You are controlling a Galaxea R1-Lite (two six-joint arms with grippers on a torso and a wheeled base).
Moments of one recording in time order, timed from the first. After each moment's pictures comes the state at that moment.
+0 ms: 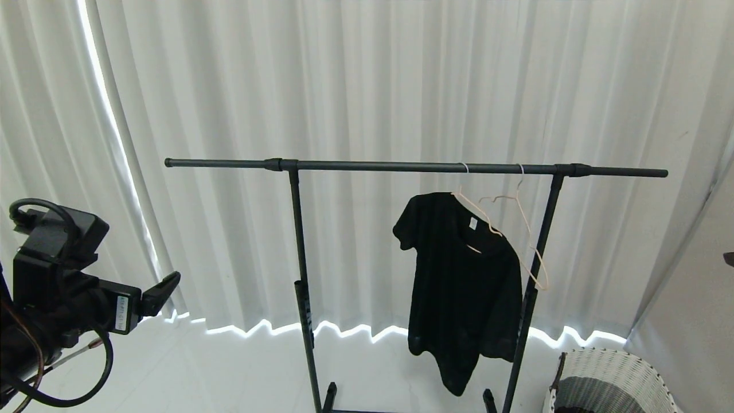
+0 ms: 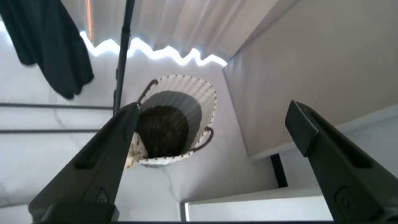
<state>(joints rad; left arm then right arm) 0.05 1.27 -0.39 -0.58 0.05 0.37 0.13 1.15 -1.08 0.46 -0.38 -0.19</state>
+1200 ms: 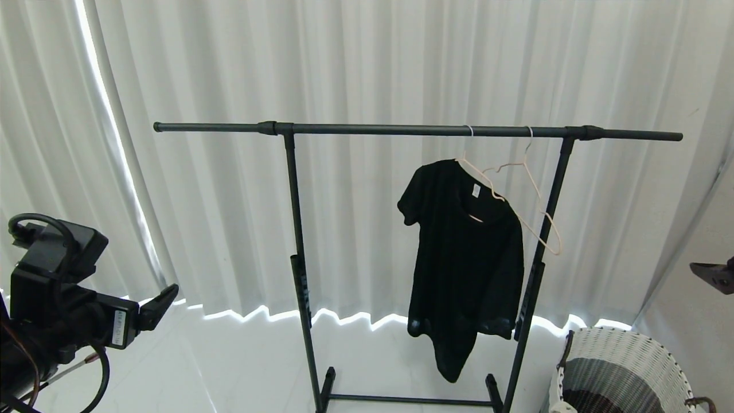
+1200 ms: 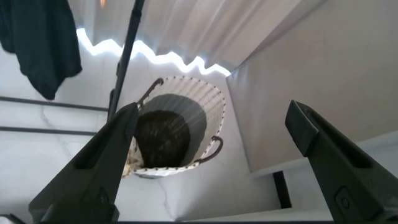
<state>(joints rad) 0.04 1.24 -0.34 -0.57 0.05 0.38 0.13 1.16 -0.87 0.18 -0.35 -0.28</state>
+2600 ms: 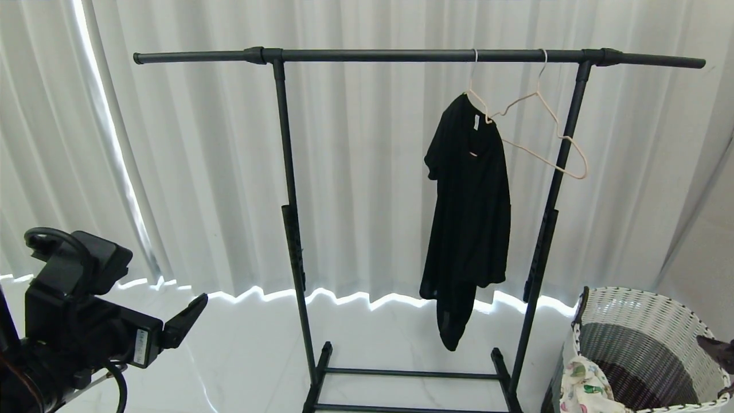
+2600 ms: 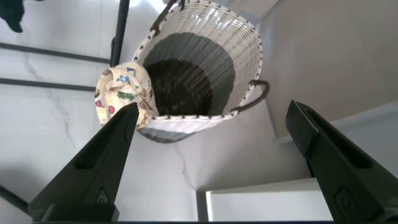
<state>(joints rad) -0.18 1.19 -0.31 -0.58 0.13 0.36 0.09 1.06 -0.51 0.03 -0.35 -0.25</state>
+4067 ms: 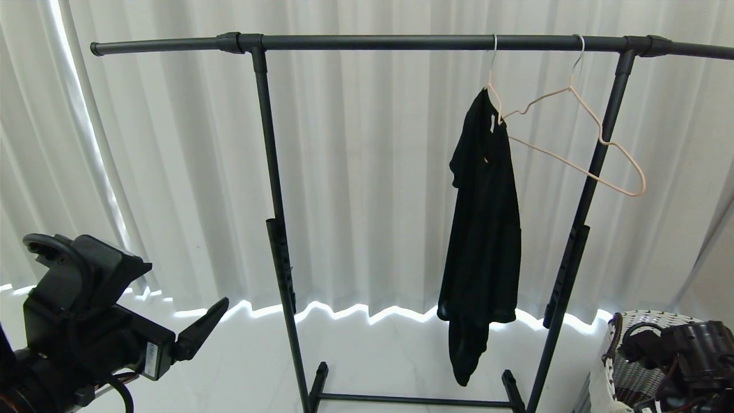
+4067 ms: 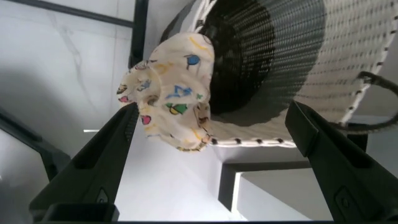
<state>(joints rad) -0.32 1.14 -0.30 -0.58 0.13 0.38 0.09 1.78 -0.17 -0.59 -0.30 -0.20</state>
